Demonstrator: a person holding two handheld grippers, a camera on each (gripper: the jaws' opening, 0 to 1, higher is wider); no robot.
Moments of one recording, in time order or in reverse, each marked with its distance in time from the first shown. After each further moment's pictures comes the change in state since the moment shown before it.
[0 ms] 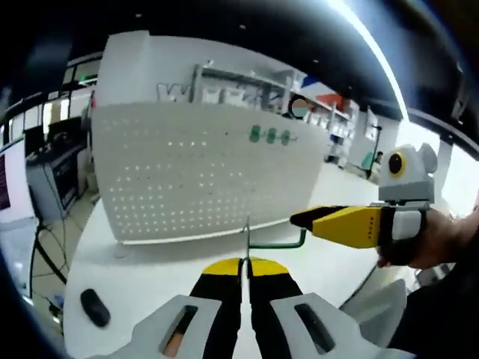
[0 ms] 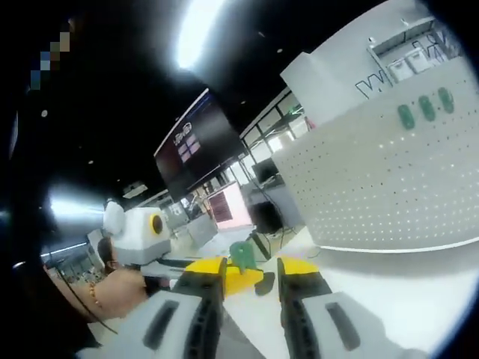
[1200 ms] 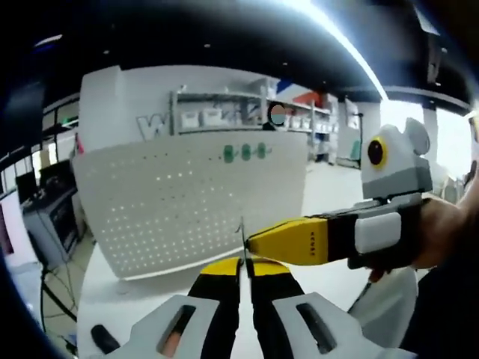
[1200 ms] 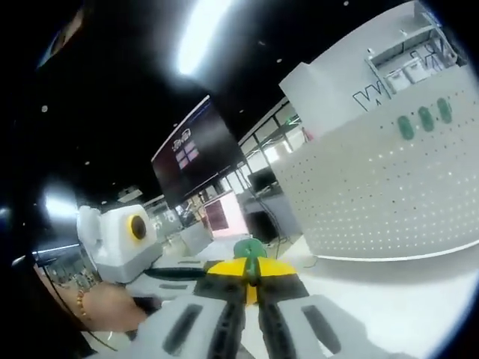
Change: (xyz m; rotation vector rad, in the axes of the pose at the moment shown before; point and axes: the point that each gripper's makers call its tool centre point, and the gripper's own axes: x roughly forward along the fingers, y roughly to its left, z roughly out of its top) left arm 0.007 -0.025 0.017 0.149 -0.108 -0.038; right arm 0.006 0.002 0.010 -0.033 -0.059 -0.036
